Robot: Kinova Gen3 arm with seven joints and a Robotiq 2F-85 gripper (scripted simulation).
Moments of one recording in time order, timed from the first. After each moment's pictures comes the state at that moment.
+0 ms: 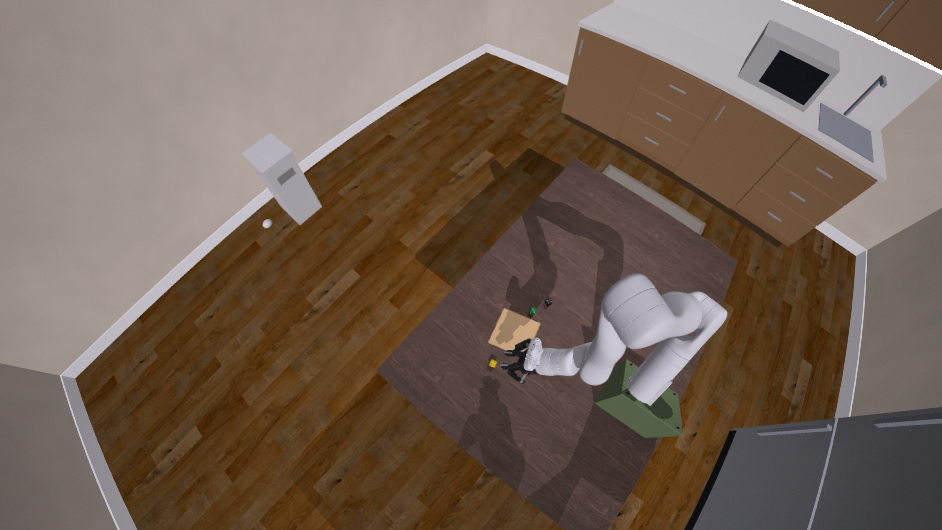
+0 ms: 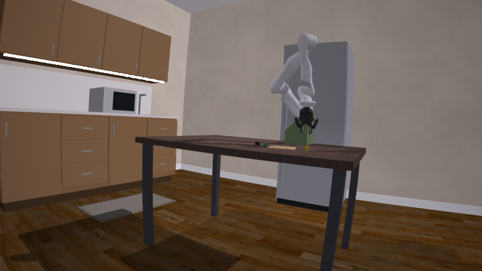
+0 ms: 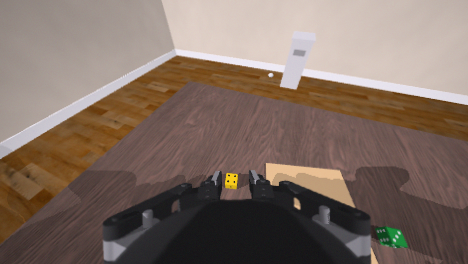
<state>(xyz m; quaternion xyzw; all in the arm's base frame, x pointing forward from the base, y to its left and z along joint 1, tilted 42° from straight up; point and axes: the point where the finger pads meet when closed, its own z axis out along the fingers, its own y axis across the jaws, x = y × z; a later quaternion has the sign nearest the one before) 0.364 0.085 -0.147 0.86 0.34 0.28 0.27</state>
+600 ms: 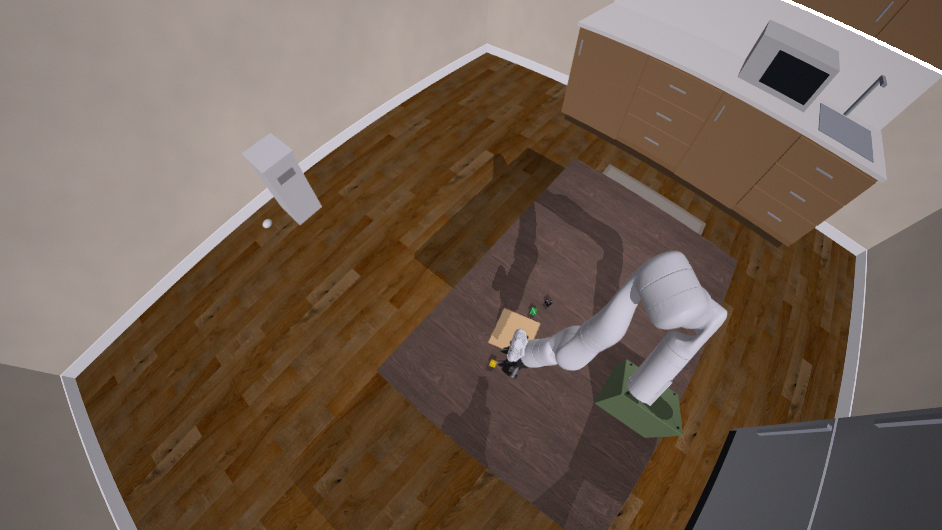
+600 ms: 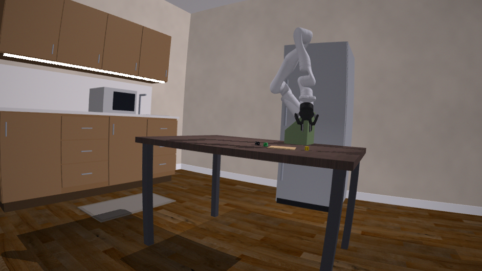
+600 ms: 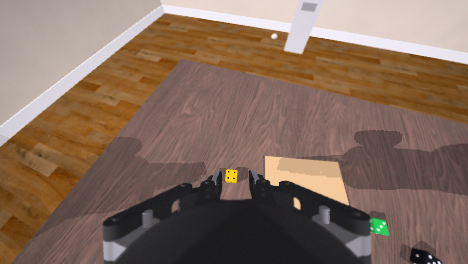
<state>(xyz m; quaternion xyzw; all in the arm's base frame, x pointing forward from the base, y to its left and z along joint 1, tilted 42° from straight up) 0.375 0.096 -0.140 0.89 0.29 0.18 0.29</state>
